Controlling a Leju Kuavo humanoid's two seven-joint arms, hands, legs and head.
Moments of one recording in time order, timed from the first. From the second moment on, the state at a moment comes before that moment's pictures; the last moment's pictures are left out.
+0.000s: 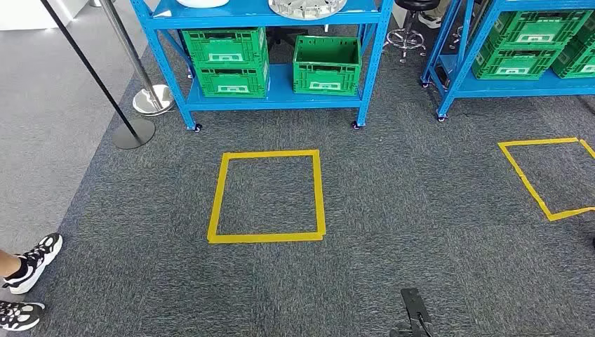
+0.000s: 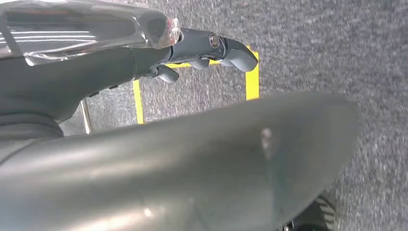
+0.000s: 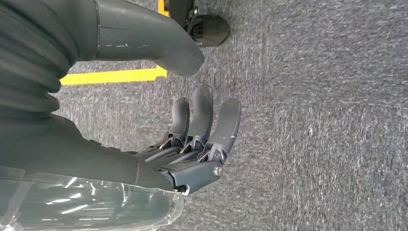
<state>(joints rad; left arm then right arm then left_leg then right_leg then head) -0.10 -0.08 1.16 -0.18 -1.06 -0.29 -0.21 -0.13 0.09 -0.56 -0.20 0.67 -0.06 -0.21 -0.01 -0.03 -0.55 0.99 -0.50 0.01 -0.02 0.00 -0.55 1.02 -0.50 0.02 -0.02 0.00</state>
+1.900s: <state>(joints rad) -0.16 -0.04 1.09 -0.19 -1.06 -0.31 -0.22 -0.81 0.20 0.40 -0.34 1.56 -0.51 -0.10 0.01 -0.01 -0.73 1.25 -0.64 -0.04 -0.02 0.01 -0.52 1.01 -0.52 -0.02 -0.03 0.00</state>
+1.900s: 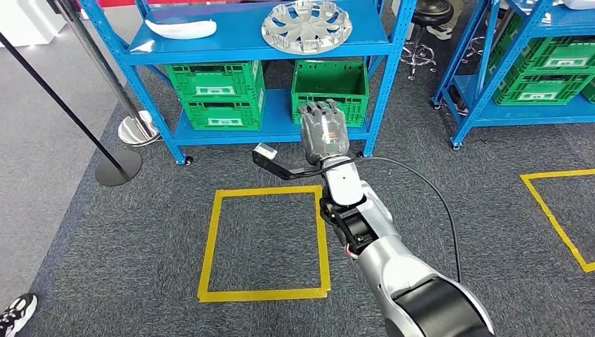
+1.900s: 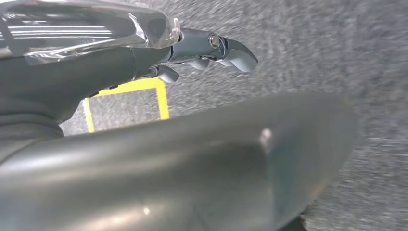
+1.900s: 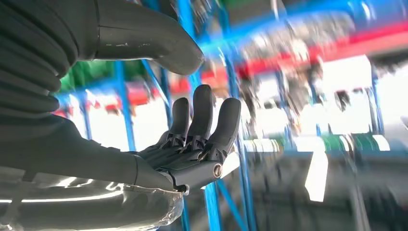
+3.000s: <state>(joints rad) -0.16 -0.04 1.09 -0.19 -1.06 -0.32 -0.22 -0.84 0.12 0.60 -0.33 1.39 -0.37 0.06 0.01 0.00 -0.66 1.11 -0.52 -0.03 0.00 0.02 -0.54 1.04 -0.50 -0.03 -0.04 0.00</state>
